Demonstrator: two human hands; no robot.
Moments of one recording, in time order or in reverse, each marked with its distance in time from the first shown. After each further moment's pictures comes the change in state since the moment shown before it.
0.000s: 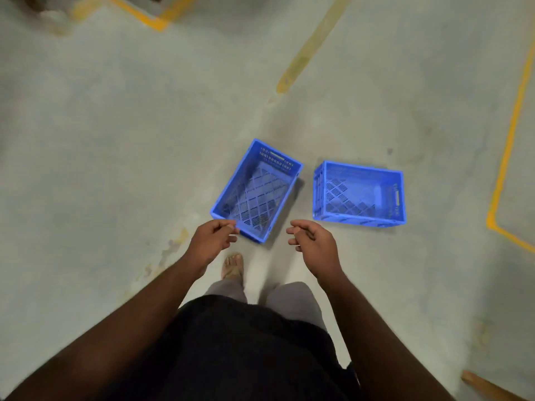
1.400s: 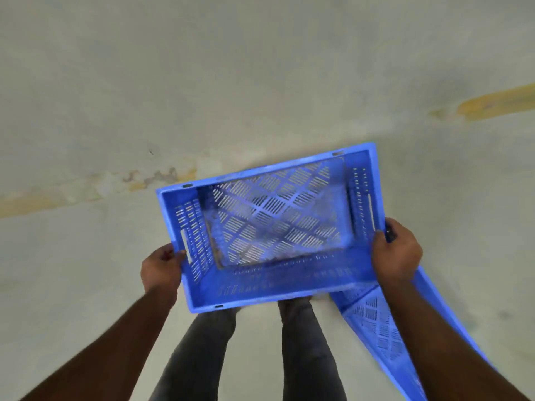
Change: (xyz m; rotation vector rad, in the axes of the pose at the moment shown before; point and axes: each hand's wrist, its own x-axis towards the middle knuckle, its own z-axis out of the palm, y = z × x) left_hand 0.269 -0.198 0.072 -0.416 1.118 -0.632; right_hand 0.555 0.083 0.037 -0.919 -0.140 -0.419
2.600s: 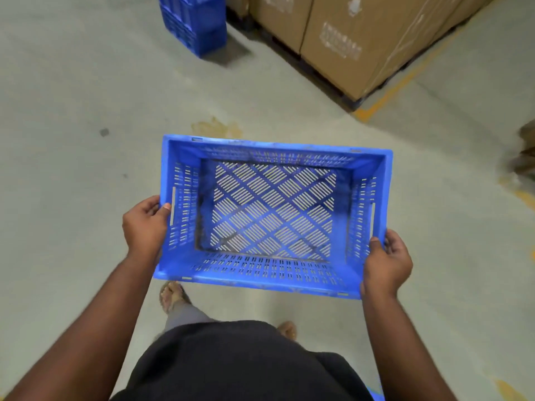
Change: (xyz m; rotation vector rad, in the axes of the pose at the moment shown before) left_hand -0.222 -0.471 -0.607 -1.134 0.623 -0.035; right_hand -0.666 -0.304 -0.091 0.598 -0.391 -0.584
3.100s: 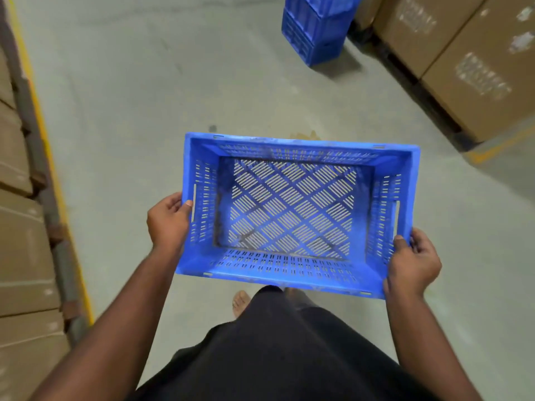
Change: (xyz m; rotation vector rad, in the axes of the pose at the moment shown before) left_hand 0.222 0.052 -0.277 -0.041 0.222 -0.046; right_hand -0.199 -0.084 0.328 -0.015 -0.225 -0.024
